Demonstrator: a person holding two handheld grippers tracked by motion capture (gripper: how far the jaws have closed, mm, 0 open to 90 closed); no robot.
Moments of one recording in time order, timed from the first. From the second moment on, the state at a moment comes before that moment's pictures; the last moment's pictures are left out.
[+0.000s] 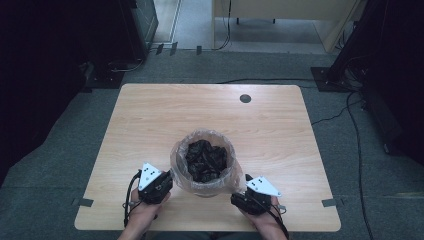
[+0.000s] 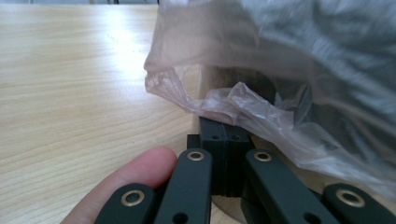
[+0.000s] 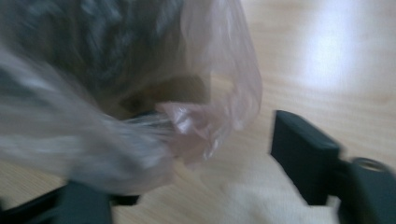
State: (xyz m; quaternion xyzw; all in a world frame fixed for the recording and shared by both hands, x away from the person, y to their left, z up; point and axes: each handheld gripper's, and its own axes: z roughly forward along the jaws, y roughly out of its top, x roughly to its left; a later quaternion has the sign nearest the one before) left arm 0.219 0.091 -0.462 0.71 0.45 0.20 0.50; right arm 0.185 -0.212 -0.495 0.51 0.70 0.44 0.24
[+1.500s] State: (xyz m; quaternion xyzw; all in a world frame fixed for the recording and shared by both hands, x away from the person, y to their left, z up) left arm 0.217 0.065 -0.469 0.74 0.46 0.34 0.36; right arm 0.223 -0.166 -0.378 0.41 0.67 0.53 0.32
